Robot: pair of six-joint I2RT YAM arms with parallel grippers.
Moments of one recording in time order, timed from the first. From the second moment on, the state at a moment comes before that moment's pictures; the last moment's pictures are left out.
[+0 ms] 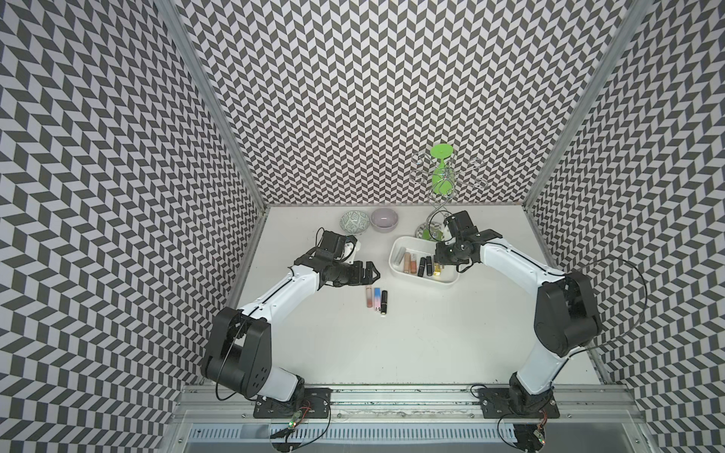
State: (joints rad) left arm -0.37 1.48 1.03 -0.52 0.43 -0.34; right arm 0.36 1.78 1.36 -0.64 -0.04 0.33
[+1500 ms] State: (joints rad) left arm -0.37 1.57 1.02 -0.55 0.43 -0.28; right arm 0.28 1.98 1.39 -0.57 -0.10 0.34
